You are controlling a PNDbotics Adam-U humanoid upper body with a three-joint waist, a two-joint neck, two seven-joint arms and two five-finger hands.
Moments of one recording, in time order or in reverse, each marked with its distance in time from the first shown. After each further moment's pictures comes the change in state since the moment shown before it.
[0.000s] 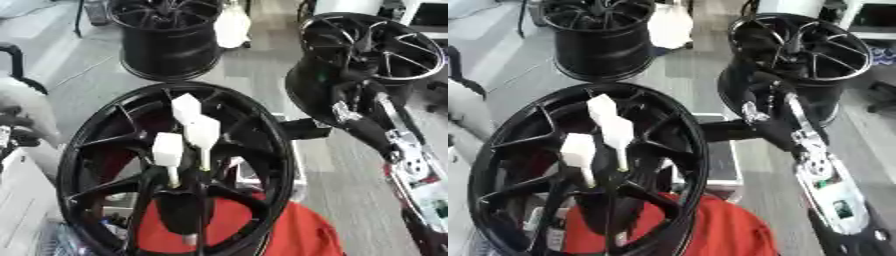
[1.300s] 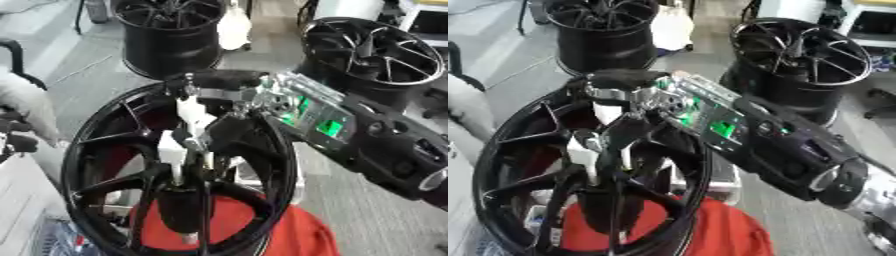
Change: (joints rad) left arm 0.001 0.001 -0.023 0.000 0.000 0.001 -0.027; right arm -0.611 0.034 0.646 0.257 0.161 -0.067 0.430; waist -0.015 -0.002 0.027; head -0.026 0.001
